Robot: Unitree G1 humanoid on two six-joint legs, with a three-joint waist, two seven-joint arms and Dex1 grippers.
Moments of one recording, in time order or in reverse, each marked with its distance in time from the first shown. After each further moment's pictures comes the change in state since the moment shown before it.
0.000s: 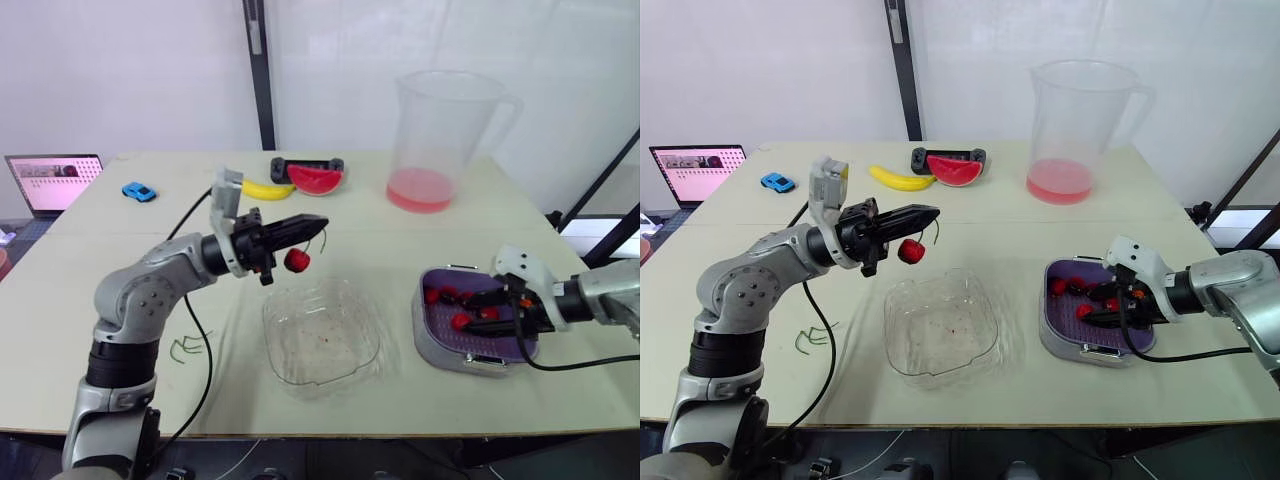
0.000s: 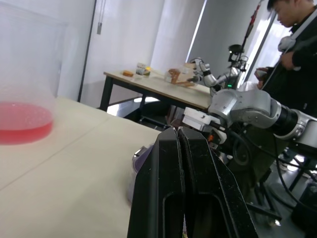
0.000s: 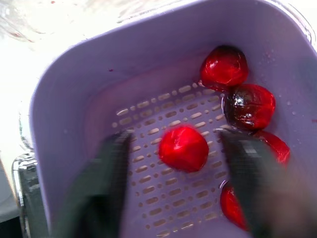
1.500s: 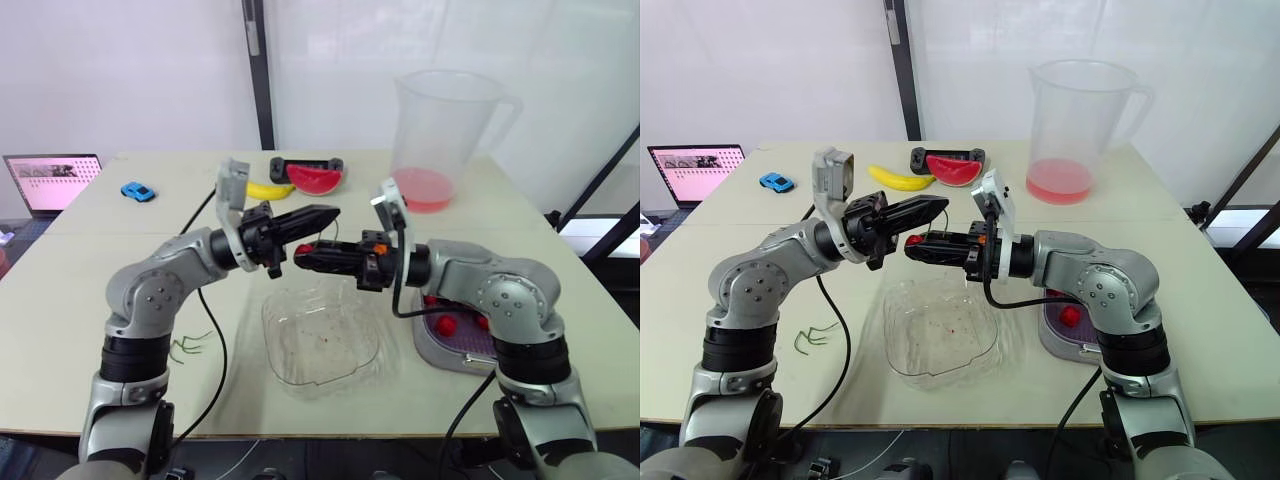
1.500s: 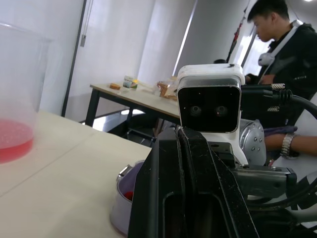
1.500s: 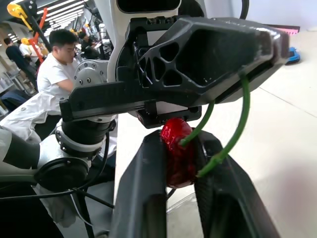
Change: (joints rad) left arm -0.039 -0.064 0.004 0.003 -0.037 0.024 0.021; right arm -0.385 0.808 -0.028 -0.204 0.466 0.375 -0.505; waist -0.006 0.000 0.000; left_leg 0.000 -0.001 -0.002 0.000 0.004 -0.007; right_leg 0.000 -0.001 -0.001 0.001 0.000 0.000
